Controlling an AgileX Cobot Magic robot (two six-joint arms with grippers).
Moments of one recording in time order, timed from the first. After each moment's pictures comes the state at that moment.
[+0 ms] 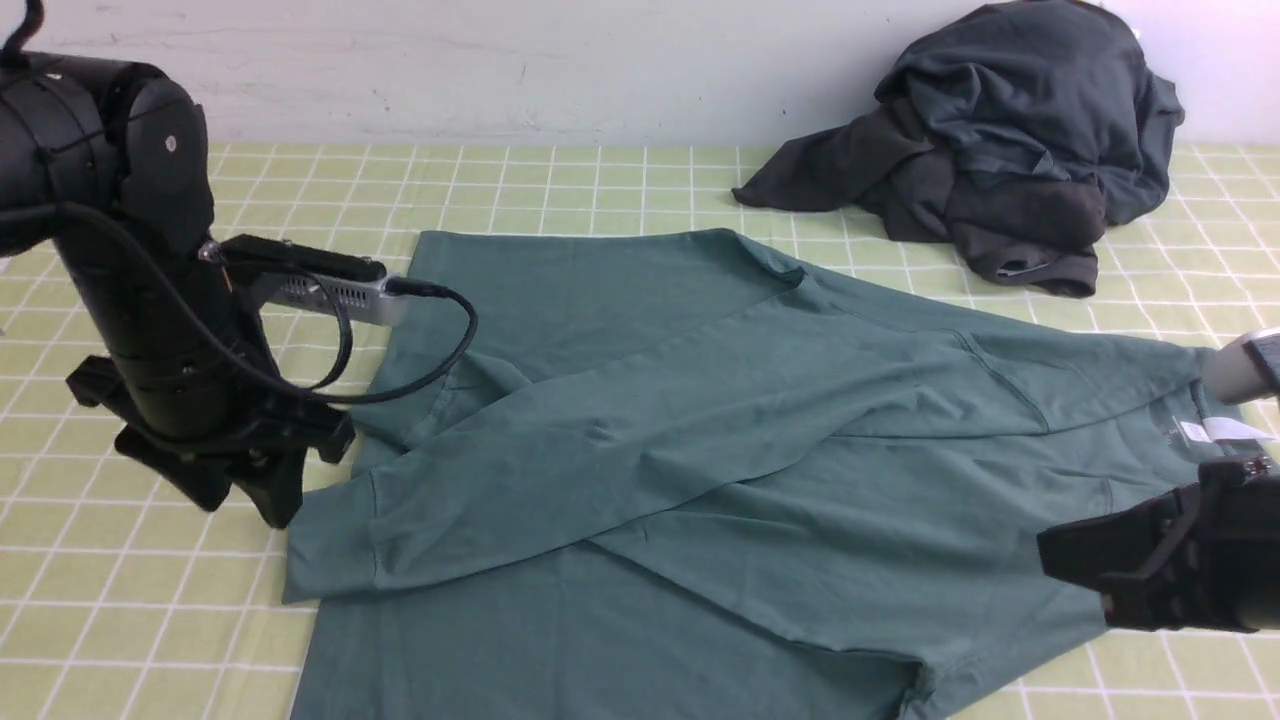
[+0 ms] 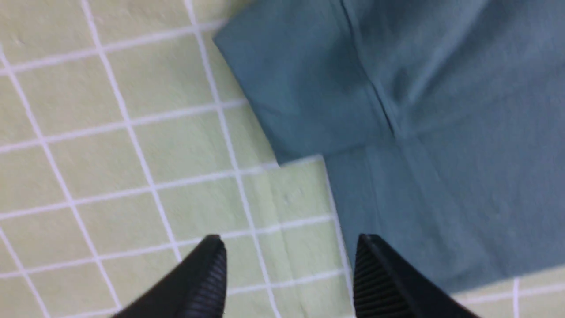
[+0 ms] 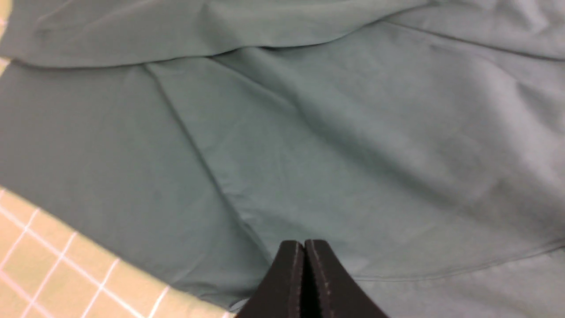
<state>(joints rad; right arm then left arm) 0.03 1.11 -0.59 0.92 0.77 -0.93 -0.16 1.66 -1.24 -0.02 1.20 0.12</state>
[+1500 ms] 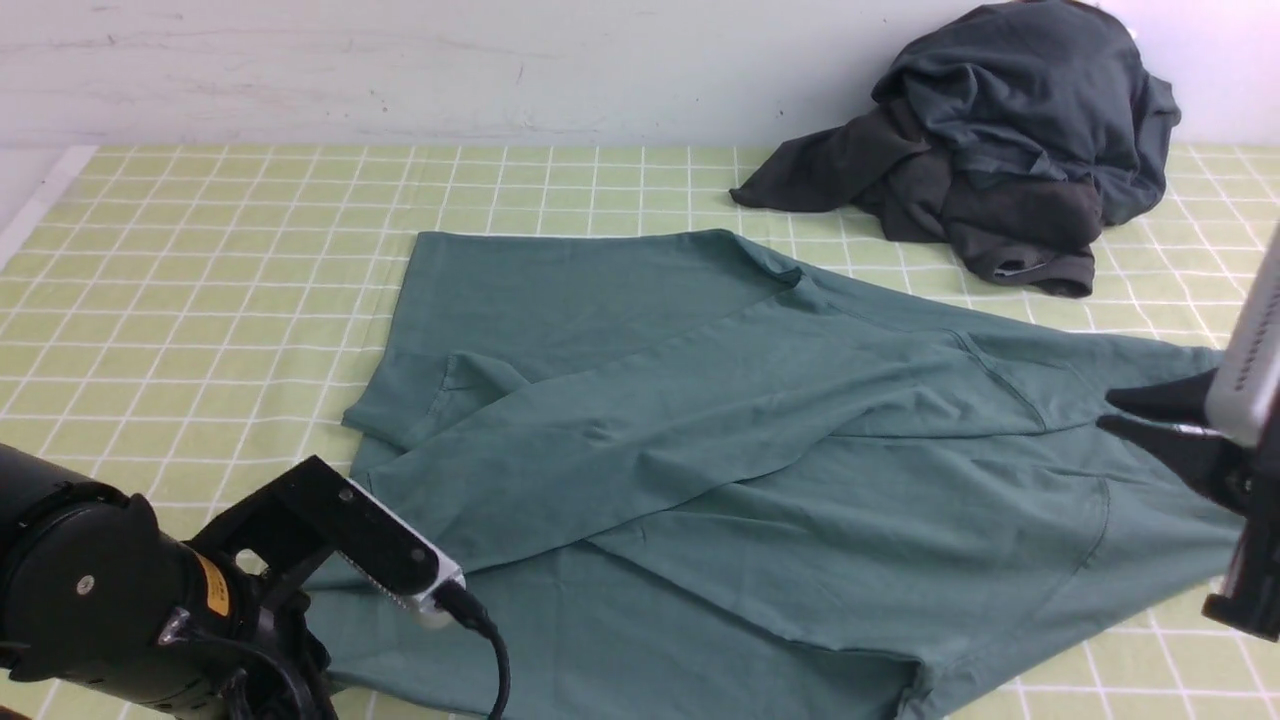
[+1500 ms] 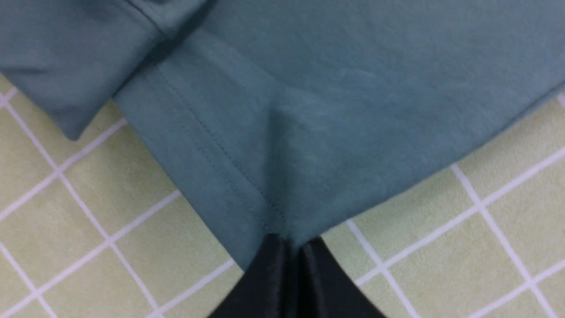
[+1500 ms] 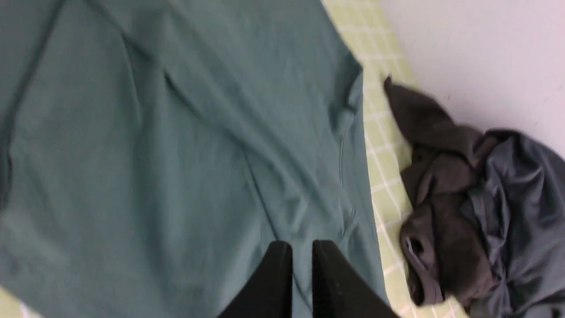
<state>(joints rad) 0.08 1.01 -0.64 0.75 0.53 -1.81 -0.38 1.28 -0.63 -0.02 0.67 0.26</state>
